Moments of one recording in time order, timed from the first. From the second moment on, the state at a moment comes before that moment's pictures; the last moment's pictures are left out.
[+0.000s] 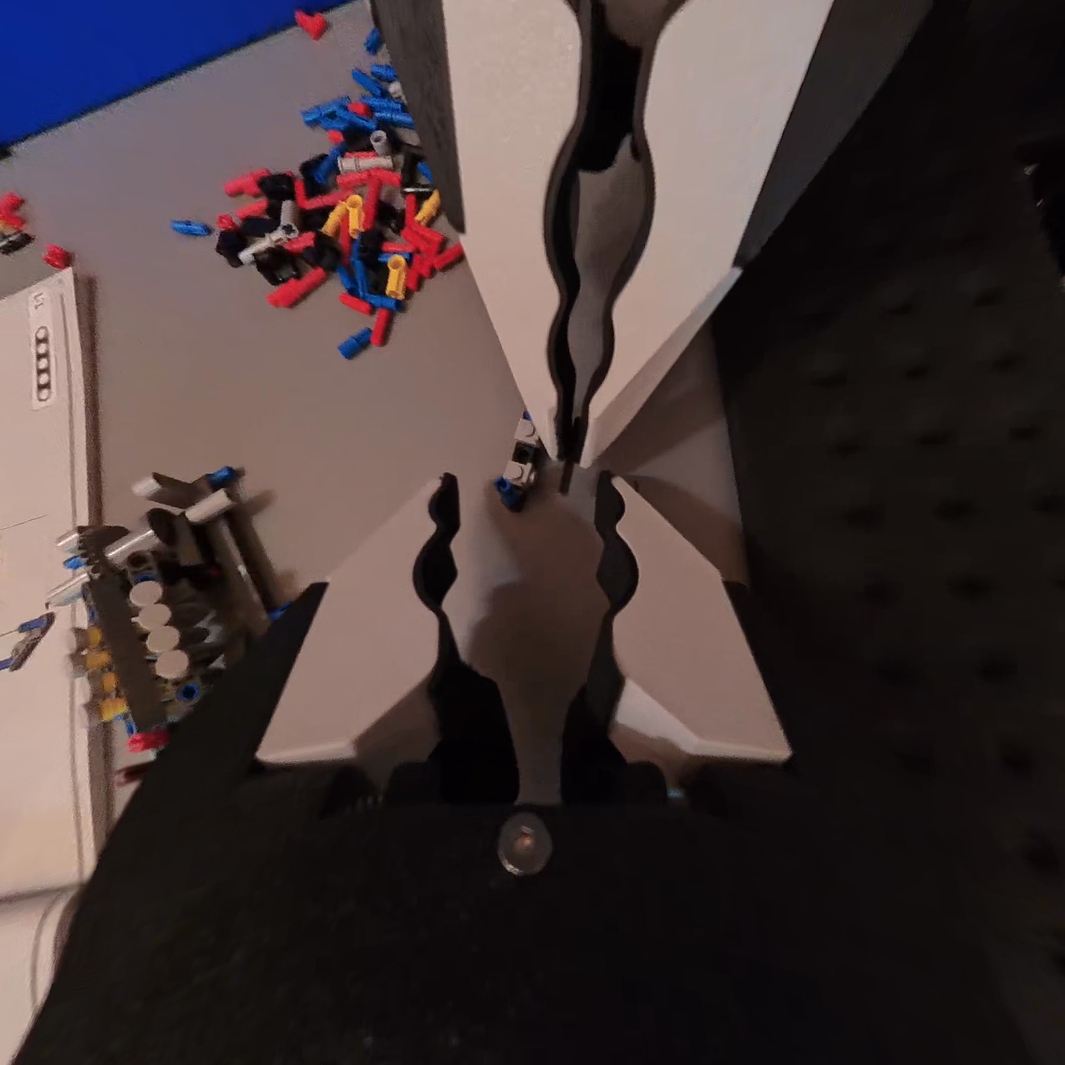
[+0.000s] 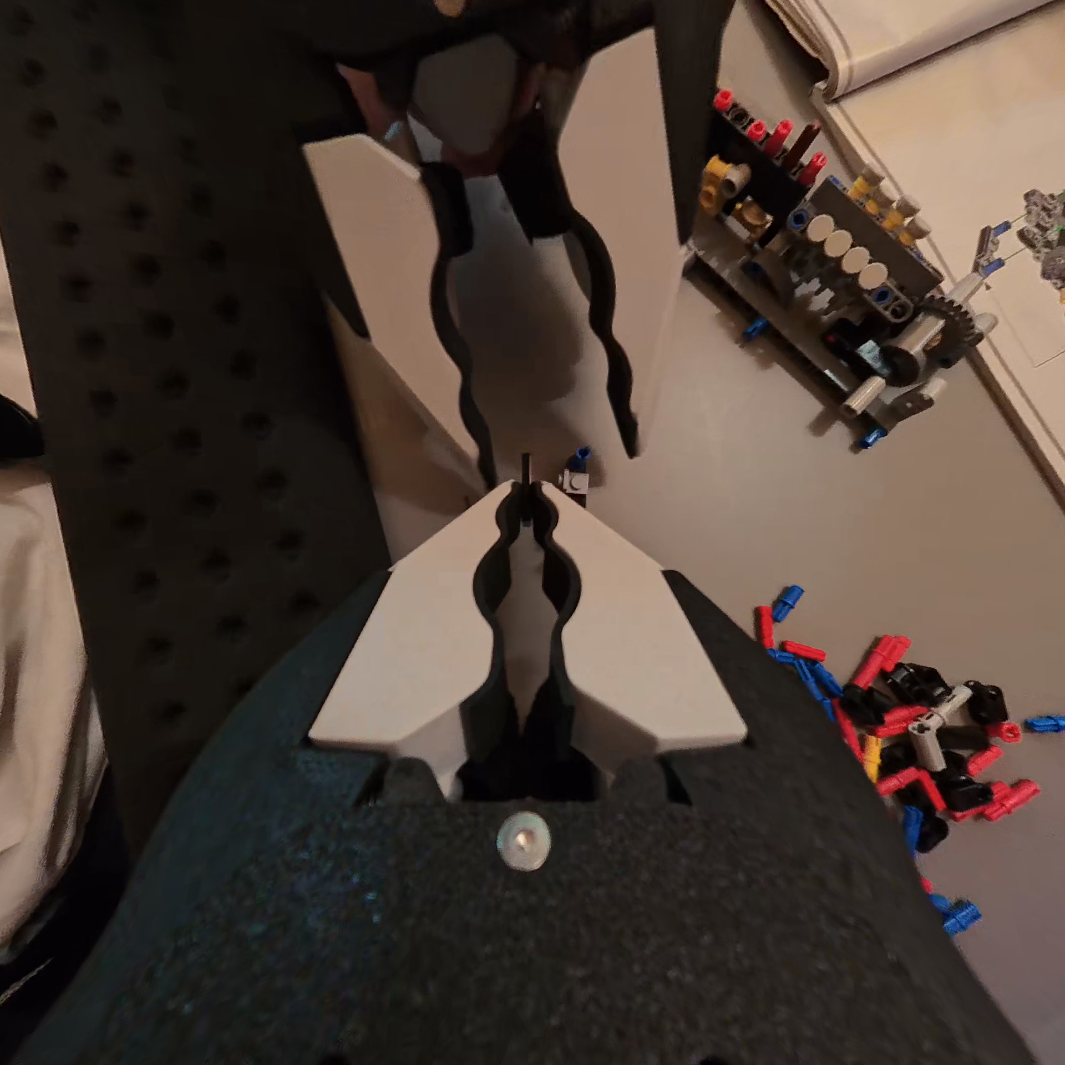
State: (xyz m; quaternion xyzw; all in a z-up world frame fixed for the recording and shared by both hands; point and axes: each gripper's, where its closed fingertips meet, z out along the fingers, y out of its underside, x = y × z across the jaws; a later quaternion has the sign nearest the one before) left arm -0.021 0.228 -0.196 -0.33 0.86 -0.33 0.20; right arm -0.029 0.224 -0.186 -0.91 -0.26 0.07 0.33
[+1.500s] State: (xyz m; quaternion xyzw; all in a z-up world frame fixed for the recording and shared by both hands) left arm -0.010 0.225 -0.195 -0.27 0.89 -0.32 0.17; right arm -0.011 0.223 -0.200 -0.91 -0.28 0.09 0.28
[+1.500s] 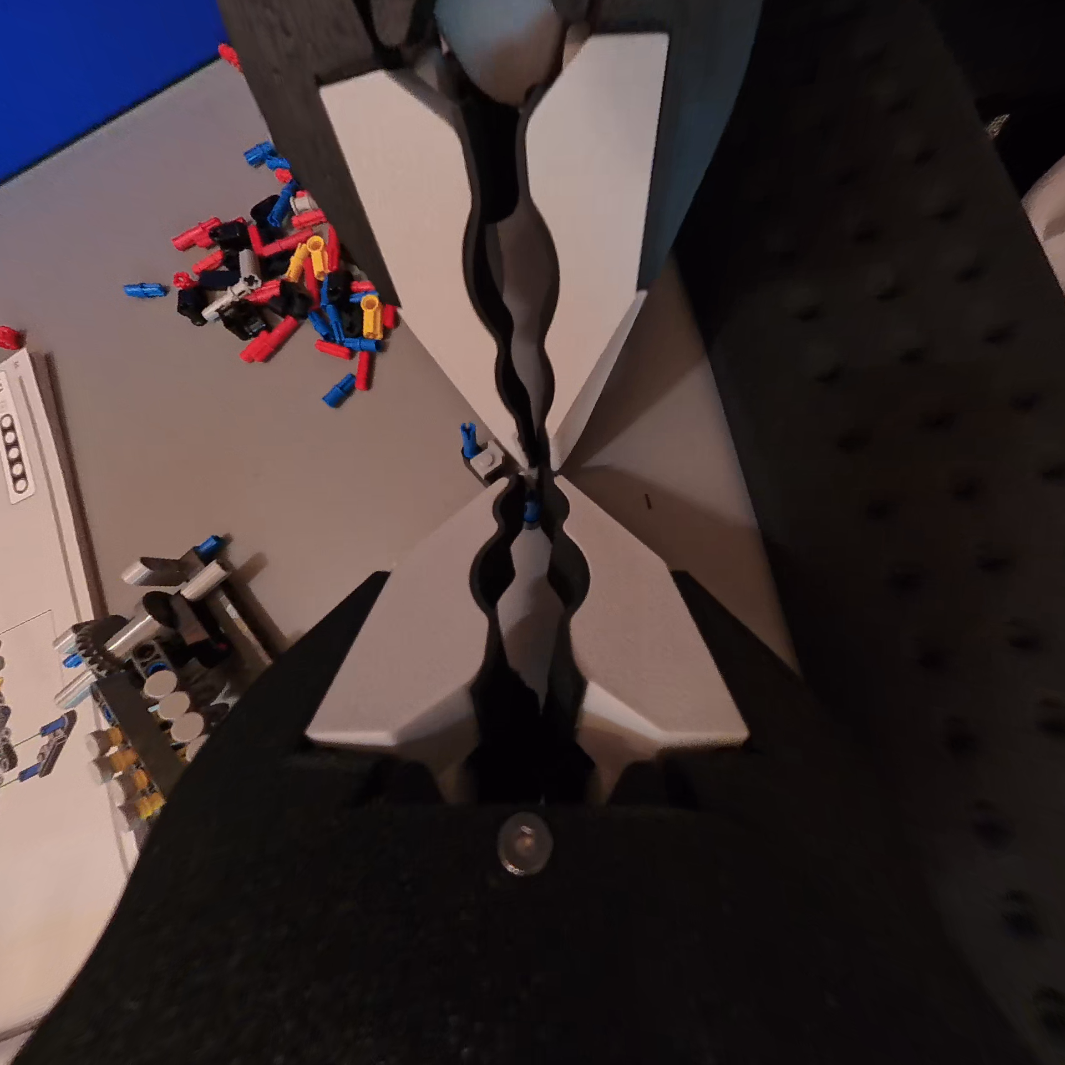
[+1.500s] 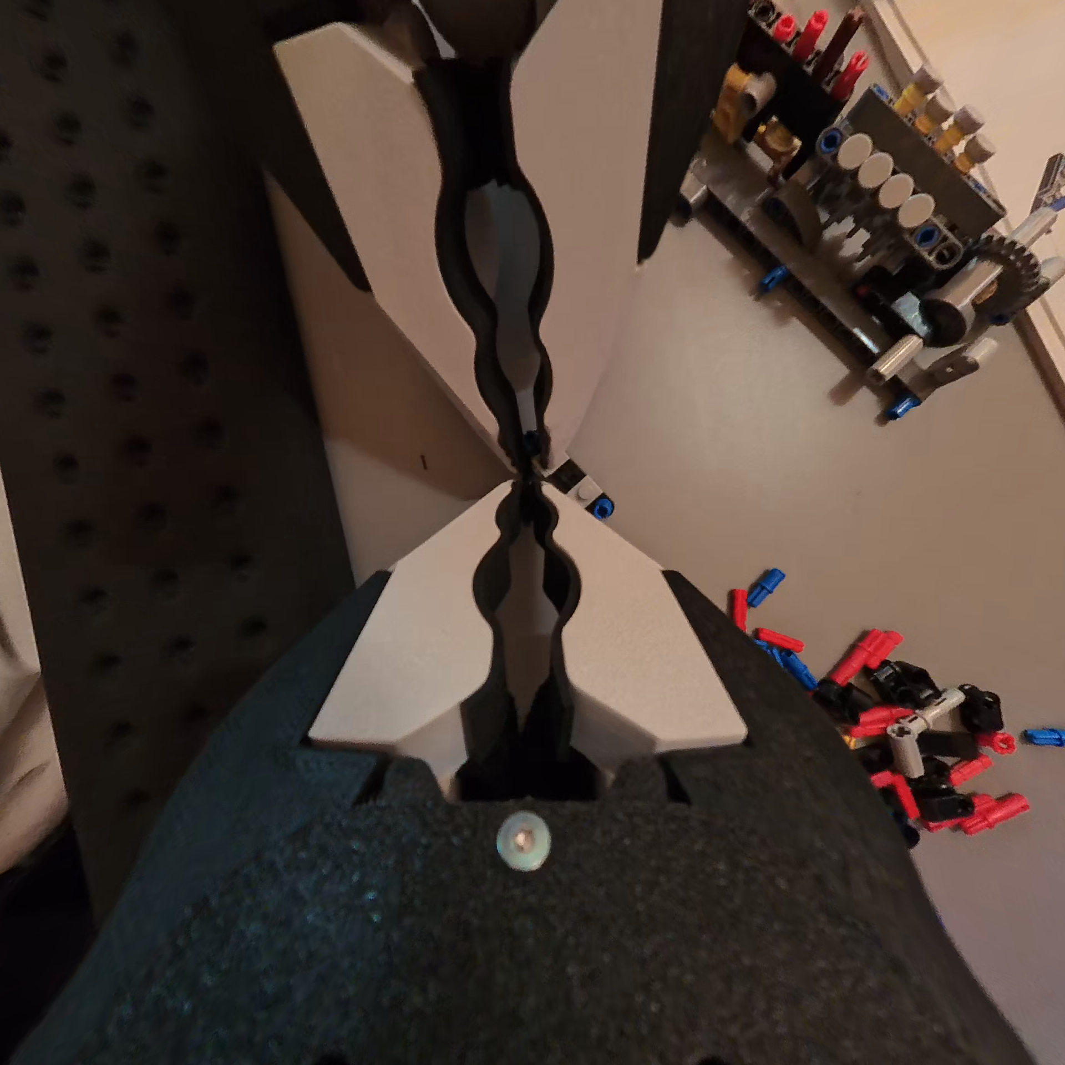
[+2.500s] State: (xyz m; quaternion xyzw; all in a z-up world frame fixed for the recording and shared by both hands) left arm -0.061 0.226 -0.157 -0.32 0.83 -0.42 0.17; right arm -0.059 0.226 -0.161 -0.85 -0.32 0.18 0.37
